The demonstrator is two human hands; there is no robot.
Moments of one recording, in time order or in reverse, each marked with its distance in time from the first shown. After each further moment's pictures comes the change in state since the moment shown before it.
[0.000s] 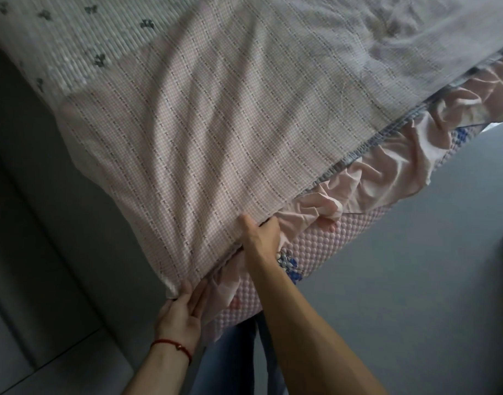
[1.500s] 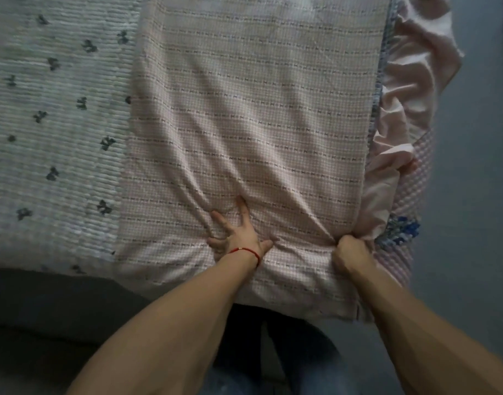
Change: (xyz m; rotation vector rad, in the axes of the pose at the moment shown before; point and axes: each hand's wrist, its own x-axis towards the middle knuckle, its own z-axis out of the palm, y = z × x) left_hand 0.134 0.203 0.193 2.518 -0.351 0.644; right_hand 0.018 0.040 0.074 -0.605 0.088 0.468
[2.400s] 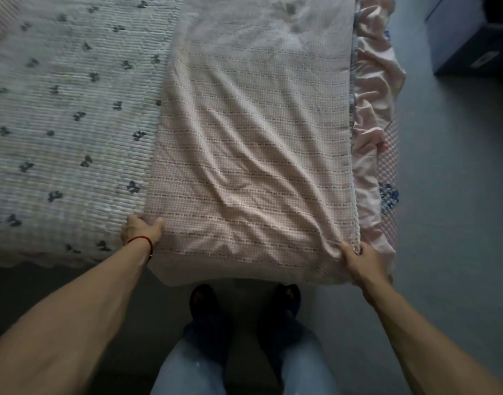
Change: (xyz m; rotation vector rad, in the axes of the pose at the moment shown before) left_hand 0.044 -0.257 -0.094 -0.425 0.467 -0.072; right_hand -0.127 0.056 0.080 0.711 0.370 -0.066
